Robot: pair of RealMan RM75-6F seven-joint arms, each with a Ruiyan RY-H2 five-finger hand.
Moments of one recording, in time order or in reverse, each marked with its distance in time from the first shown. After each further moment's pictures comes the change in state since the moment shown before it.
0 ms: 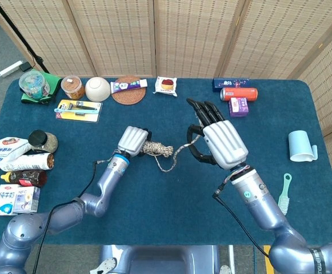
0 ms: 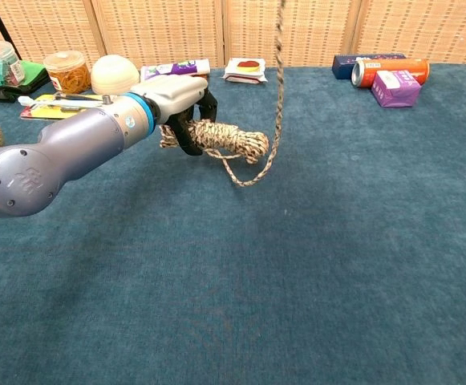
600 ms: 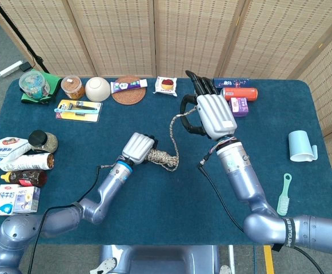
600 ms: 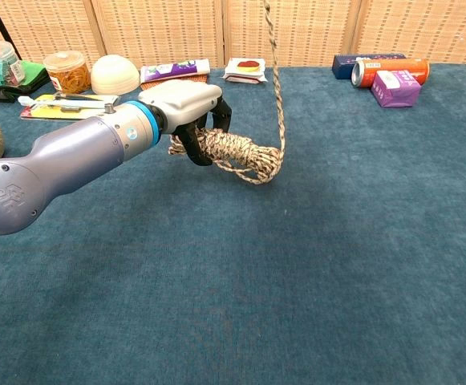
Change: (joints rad) left arm 0.028 0.034 0.027 -0.125 0.056 0.037 0.048; right arm 0.212 -0.098 0.091 0.178 0.335 0.031 -0.058
